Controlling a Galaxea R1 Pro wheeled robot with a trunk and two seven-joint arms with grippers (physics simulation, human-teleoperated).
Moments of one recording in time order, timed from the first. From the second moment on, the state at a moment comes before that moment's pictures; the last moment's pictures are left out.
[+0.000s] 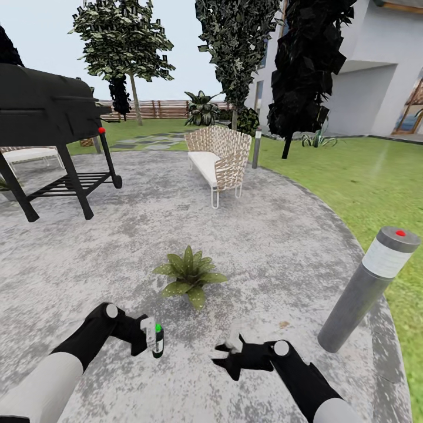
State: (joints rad) left arm -0.70 0.15 -0.09 -0.67 -0.80 -0.03 -1.13; right arm -0.51 0.02 0.24 -0.71 0.35 -0.11 0.89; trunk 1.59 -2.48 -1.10
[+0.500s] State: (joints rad) left arm -0.70 0.07 -0.21 -0.67 -0.80 -0.03 -1.14; right arm -0.51 0.03 0.24 -0.74 0.35 -0.11 0.91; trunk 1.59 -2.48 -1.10
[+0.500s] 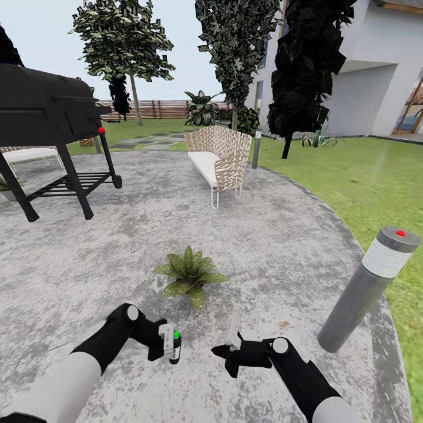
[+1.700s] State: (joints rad) left arm -0.70 -0.04 -0.34 -0.67 -0.82 -0.01 -1.13; right arm -0.51 0.03 0.24 -0.77 0.35 -0.11 0.91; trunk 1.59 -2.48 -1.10
